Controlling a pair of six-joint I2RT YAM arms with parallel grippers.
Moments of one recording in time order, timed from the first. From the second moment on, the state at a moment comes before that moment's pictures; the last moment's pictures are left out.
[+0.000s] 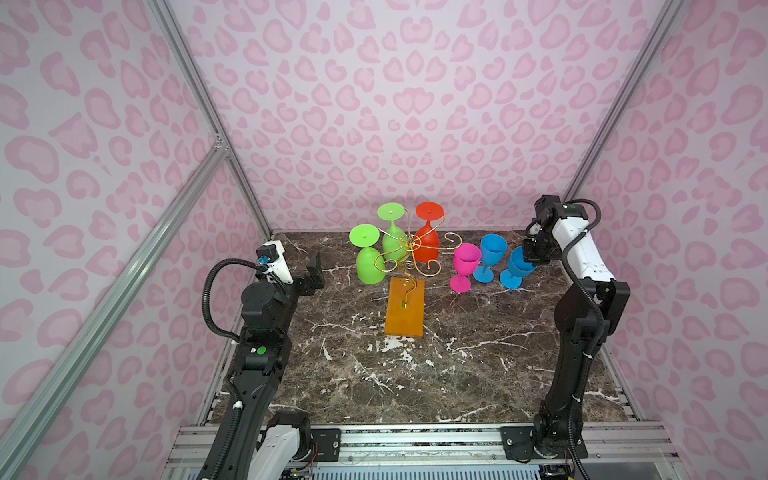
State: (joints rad) left arm -0.04 0.82 0.74 0.07 0.04 -0.18; right arm -0.10 2.17 2.18 -1.38 0.13 0.05
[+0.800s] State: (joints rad) left arm -0.03 0.82 0.75 0.06 0.05 -0.18; right arm -0.10 2.10 2.22 -1.36 0.07 0.06
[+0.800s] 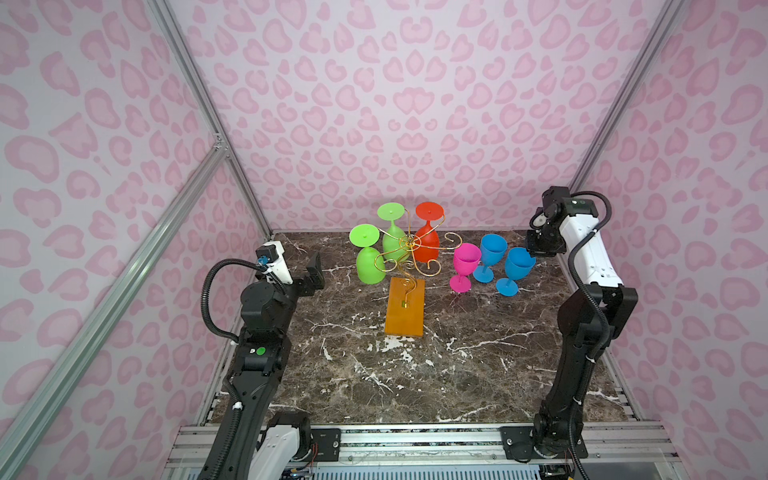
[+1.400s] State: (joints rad) left arm -0.03 0.84 0.81 0.01 0.12 -0.30; right arm 0.05 1.23 1.27 -0.63 -0.08 0.23
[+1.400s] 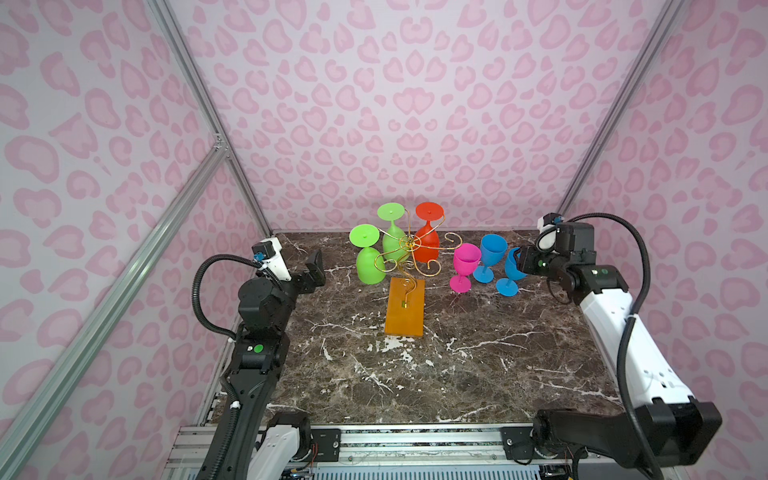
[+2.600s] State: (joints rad) left arm -0.07 1.27 1.12 -0.04 0.84 -0.87; right arm 0.24 0.90 0.97 -0.14 -0.09 0.25
